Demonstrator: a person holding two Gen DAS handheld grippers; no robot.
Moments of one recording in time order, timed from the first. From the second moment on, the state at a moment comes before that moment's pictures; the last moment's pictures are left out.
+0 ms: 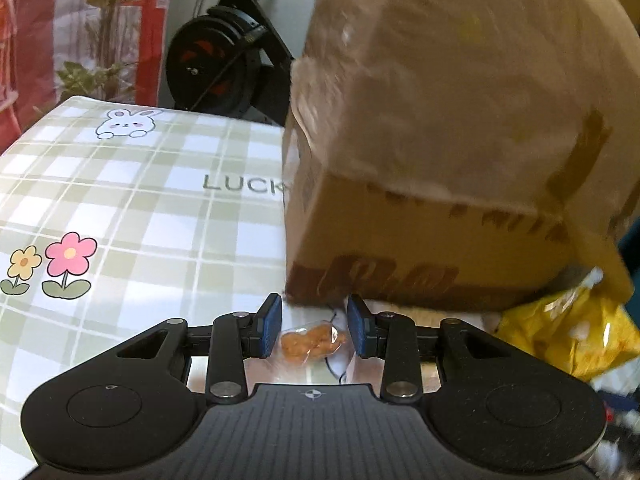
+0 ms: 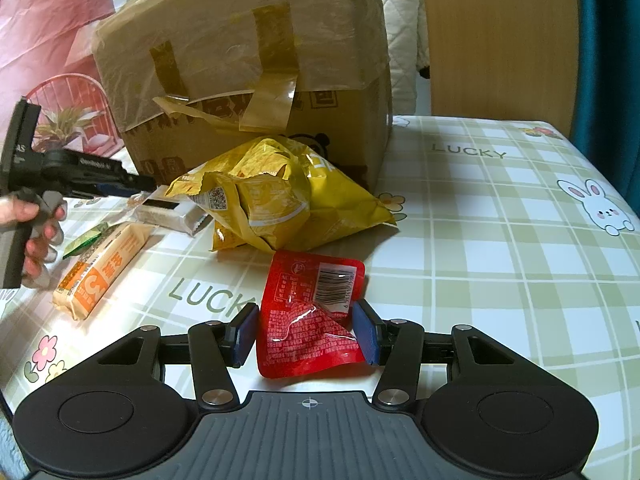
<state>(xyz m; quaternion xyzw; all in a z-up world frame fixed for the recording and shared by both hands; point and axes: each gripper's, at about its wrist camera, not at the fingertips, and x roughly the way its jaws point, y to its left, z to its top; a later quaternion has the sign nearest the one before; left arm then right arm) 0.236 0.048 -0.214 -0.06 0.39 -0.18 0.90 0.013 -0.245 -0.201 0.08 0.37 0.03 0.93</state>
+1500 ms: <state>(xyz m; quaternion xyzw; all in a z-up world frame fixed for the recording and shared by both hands) 0.183 0.084 -0.210 -0.14 0.46 -0.18 0.86 0.014 -0.244 -0.201 0.08 0.37 0.03 0.93</state>
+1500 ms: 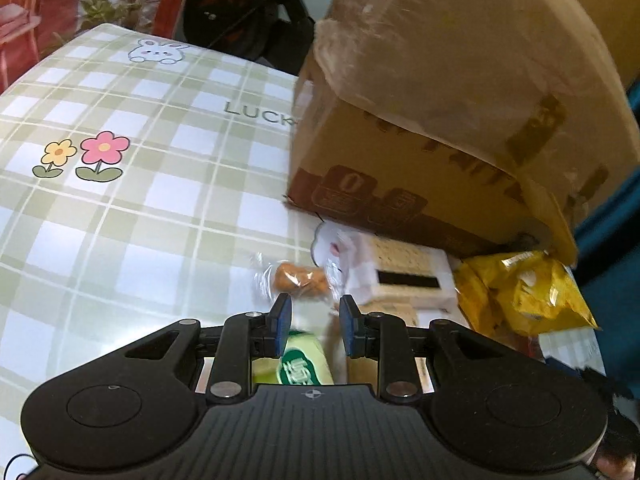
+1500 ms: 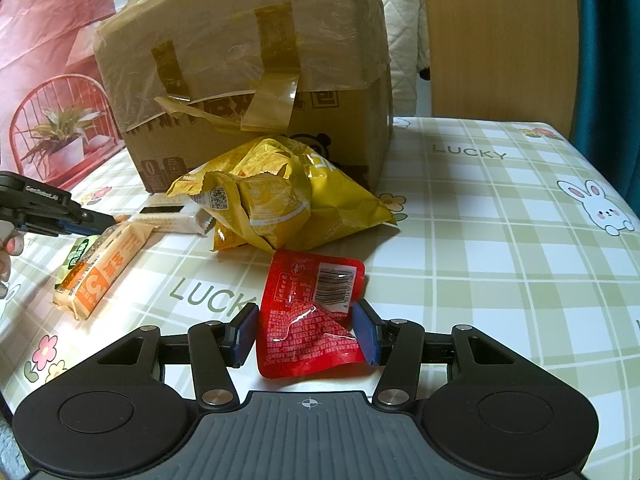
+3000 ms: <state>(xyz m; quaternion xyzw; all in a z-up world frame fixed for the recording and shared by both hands) 0.120 0.045 -0.093 -0.05 0.27 -0.15 0.95 -0.021 -0.267 -0.143 0.09 0.29 -0.02 0.95</state>
